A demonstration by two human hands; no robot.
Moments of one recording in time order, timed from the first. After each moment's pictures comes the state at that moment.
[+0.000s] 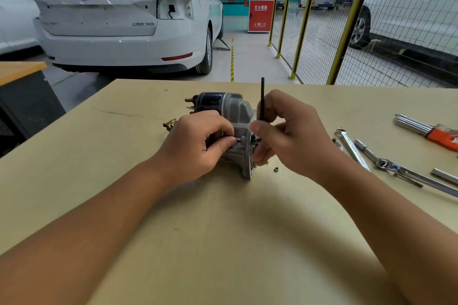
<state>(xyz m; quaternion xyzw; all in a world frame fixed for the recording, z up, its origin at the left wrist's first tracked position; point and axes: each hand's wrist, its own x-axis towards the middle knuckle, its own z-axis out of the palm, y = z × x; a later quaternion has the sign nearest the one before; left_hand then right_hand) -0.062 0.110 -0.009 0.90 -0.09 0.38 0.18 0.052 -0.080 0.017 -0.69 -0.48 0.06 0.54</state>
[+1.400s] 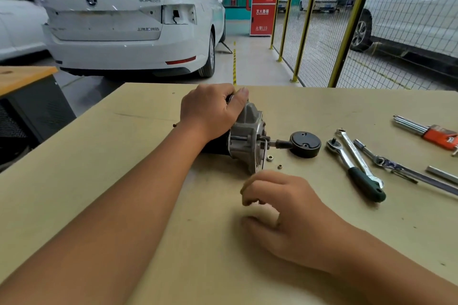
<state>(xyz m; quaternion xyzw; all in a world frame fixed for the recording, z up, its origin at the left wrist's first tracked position) -0.012 0.123 0.019 0.90 0.13 0.40 0.10 -0.021 -0.126 -0.025 -0.70 -0.64 -0.03 0.32</state>
